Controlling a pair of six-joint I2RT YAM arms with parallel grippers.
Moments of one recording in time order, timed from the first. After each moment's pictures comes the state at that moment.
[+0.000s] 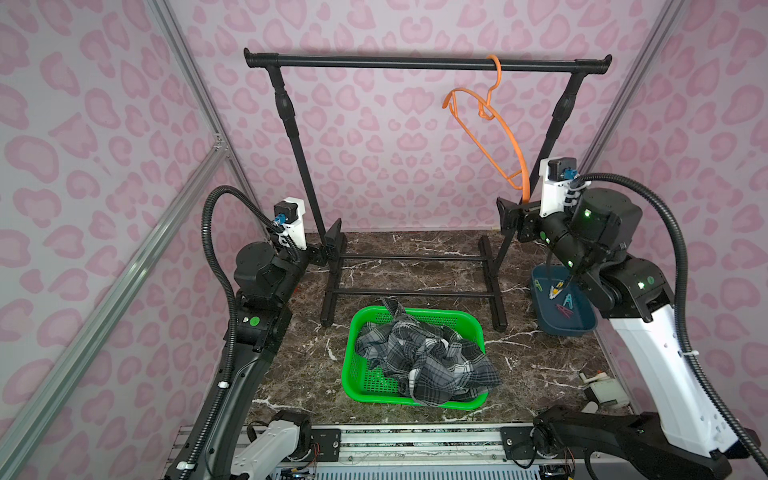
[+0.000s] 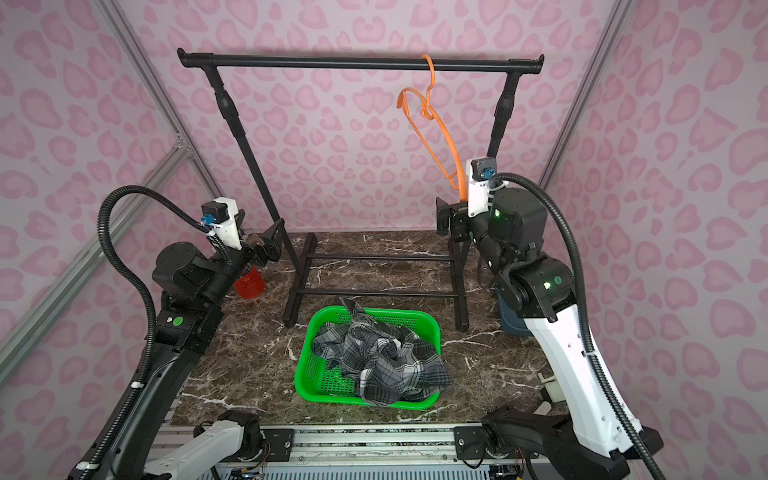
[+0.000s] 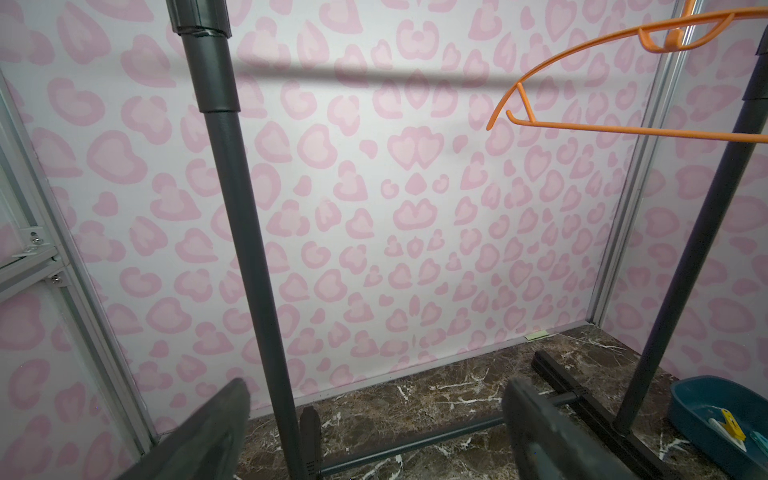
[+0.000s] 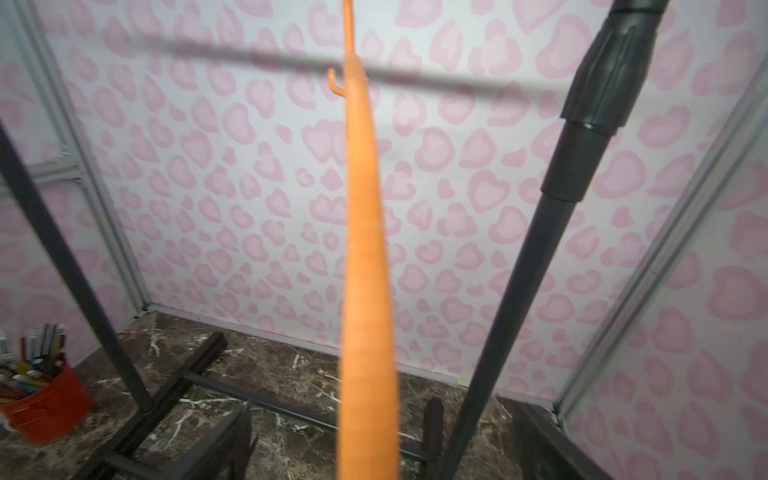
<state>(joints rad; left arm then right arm) -0.20 1.00 1.16 -0.06 0.10 0.02 0.44 1.20 1.73 -0.63 0.19 -0.04</state>
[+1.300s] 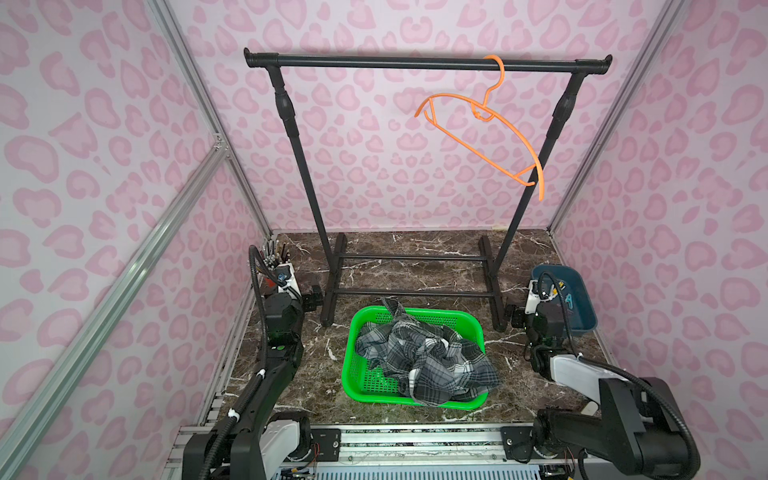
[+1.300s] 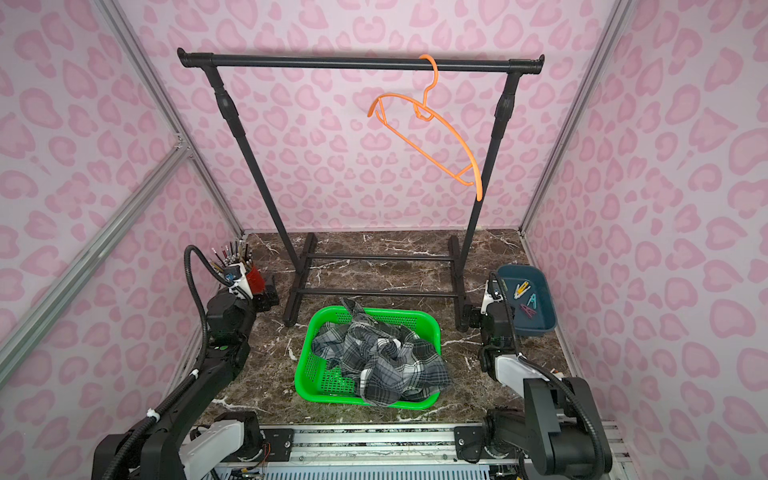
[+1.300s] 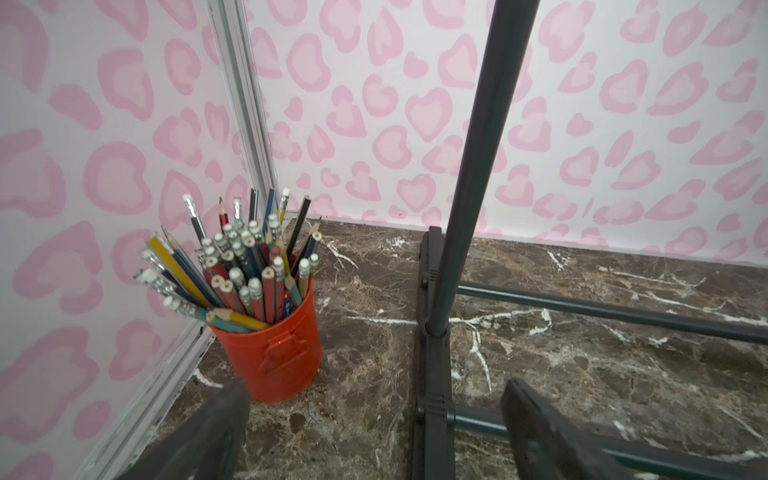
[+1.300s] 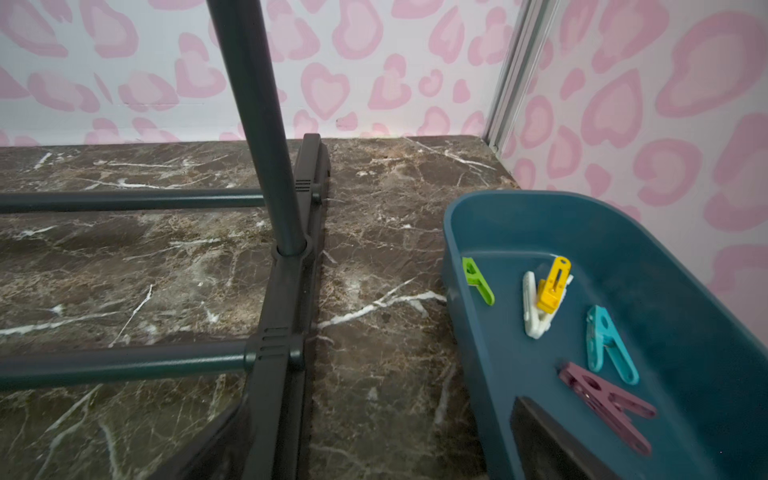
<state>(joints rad) 0.01 1.05 0.44 0.41 -0.11 -0.06 0.01 1.30 0.27 0.67 0.14 0.02</state>
